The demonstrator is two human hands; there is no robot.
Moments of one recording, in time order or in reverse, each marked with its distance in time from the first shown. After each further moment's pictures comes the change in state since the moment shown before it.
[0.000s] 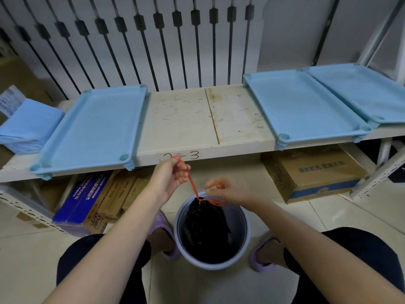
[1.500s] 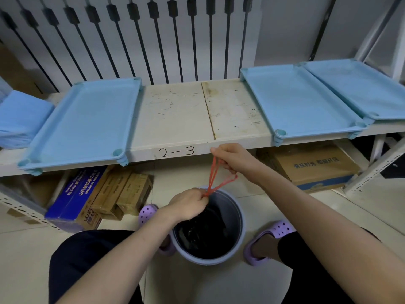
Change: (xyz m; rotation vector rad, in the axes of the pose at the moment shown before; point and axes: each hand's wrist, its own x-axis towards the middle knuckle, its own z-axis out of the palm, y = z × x) left_hand 0.007 -0.076 0.004 1.478 -0.407 0.234; right_hand 0.000 -0.052 -0.041 -0.025 0.137 -0.132
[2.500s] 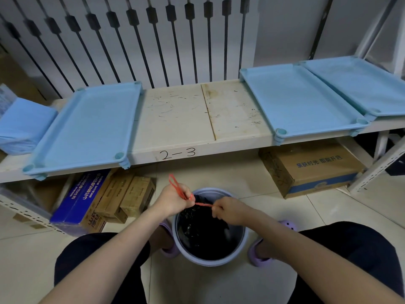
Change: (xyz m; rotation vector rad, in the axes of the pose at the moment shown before) left_hand -0.011 -0.029 -0.015 -0.497 0.225 -0.165; right_hand -0.021 0.102 0.057 -0.630 -0.319 0.070
